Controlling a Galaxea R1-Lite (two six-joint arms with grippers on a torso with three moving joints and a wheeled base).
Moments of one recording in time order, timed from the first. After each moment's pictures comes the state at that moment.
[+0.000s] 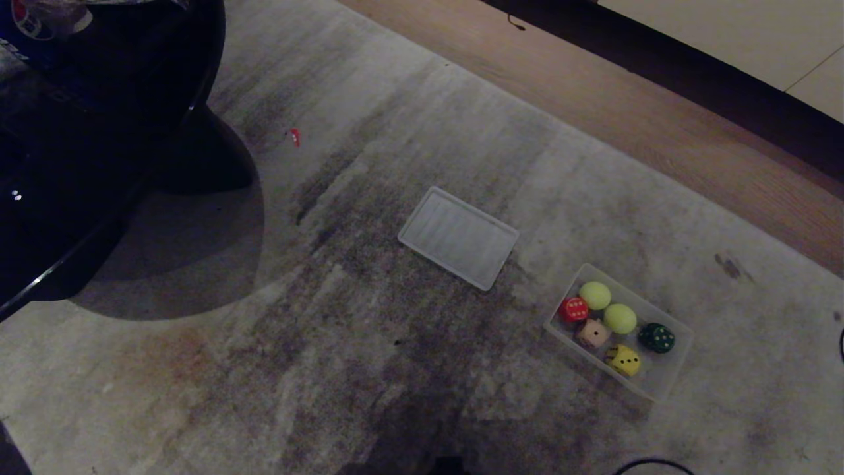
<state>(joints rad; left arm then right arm) -0.01 0.00 0.00 0.00 0.04 -0.04 0.01 0.00 0.00 -0.03 0.00 0.02</state>
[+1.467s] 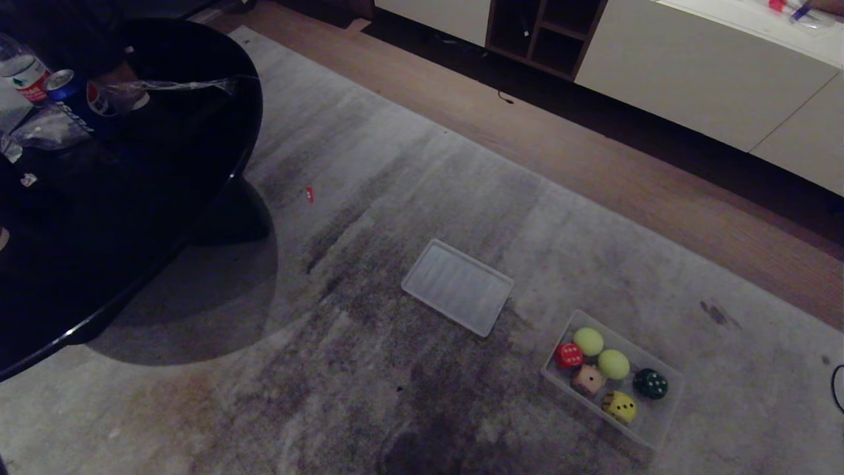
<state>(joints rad) -0.01 0.00 0.00 0.00 0.05 -0.05 0.01 0.00 0.00 -0.03 0.00 0.02</state>
